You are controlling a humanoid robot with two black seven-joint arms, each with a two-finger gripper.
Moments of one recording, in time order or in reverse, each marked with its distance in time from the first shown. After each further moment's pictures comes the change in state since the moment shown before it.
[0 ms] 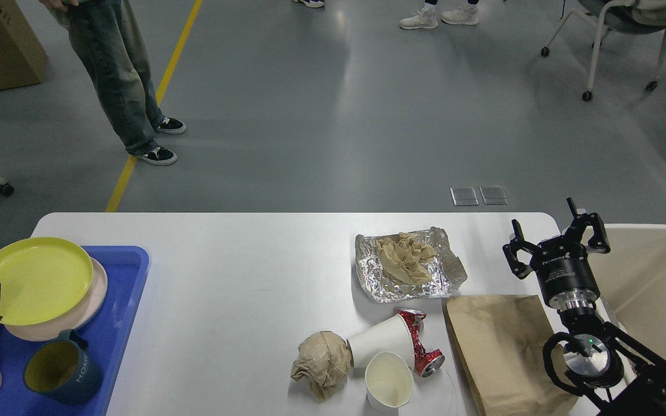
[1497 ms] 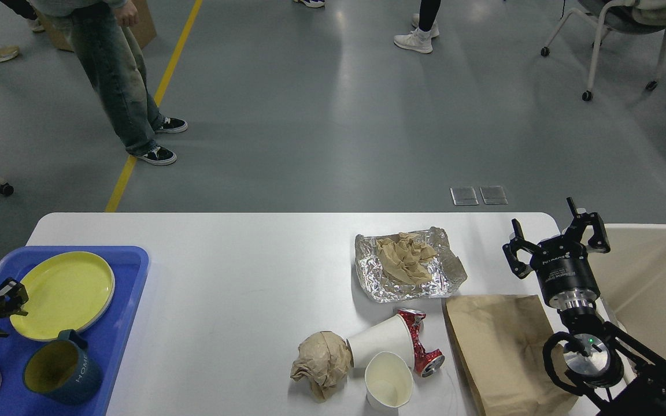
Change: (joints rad) left arm 0.029 -0.074 -0.024 -0.009 0.006 0.101 0.029; right arm 0.001 0.000 0.000 0.000 0.000 0.000 0.000
